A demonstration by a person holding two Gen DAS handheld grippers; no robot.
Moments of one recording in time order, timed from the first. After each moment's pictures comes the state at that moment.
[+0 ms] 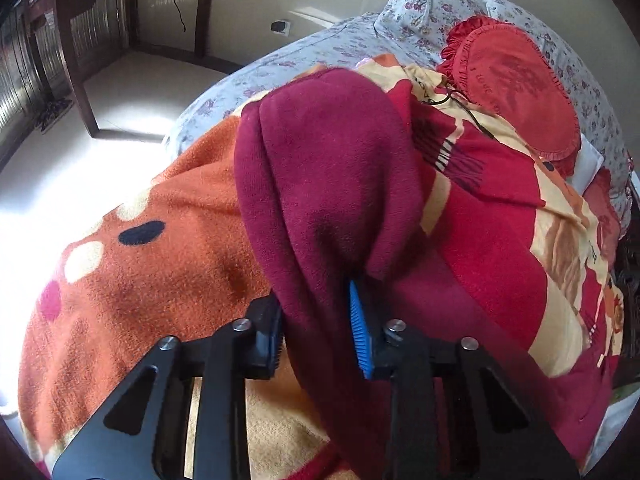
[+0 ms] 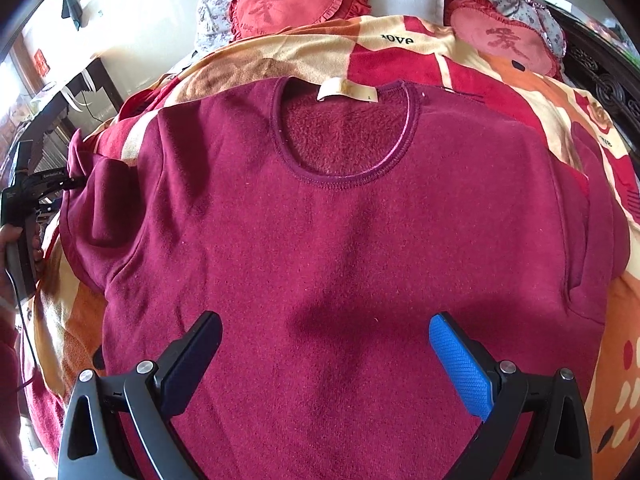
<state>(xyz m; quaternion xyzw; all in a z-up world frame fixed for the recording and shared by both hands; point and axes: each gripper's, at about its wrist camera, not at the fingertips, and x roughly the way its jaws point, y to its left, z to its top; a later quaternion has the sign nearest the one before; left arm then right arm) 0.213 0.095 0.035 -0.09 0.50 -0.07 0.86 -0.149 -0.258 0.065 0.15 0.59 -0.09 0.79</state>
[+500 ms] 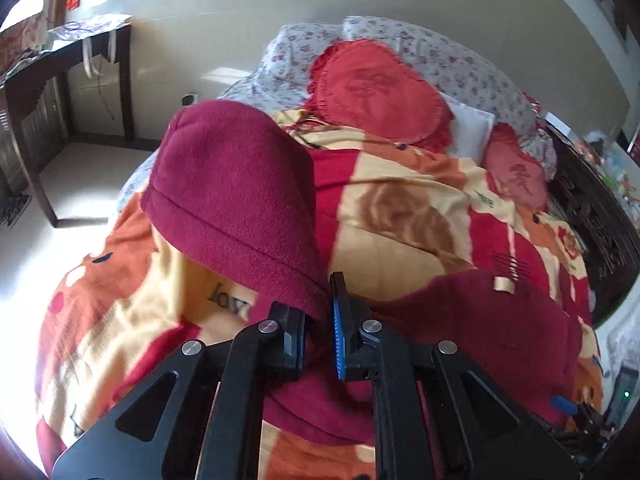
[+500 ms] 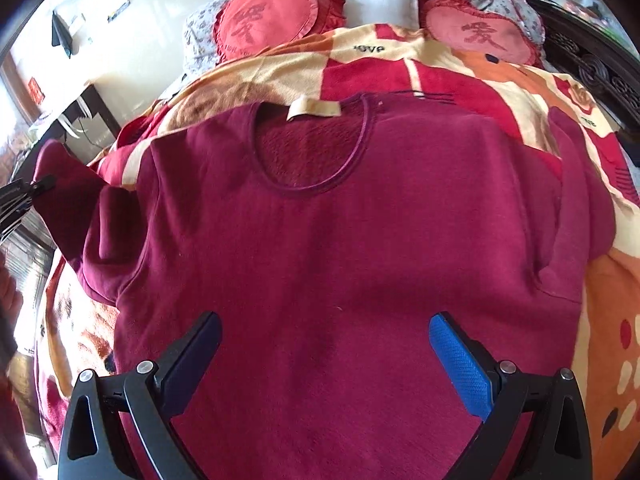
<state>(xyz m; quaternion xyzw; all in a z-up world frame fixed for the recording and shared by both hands) 0.069 0.000 0.143 -0.03 0.40 -0.21 0.89 -0.172 -0.279 0.085 0.19 0.56 -0.10 0.80</state>
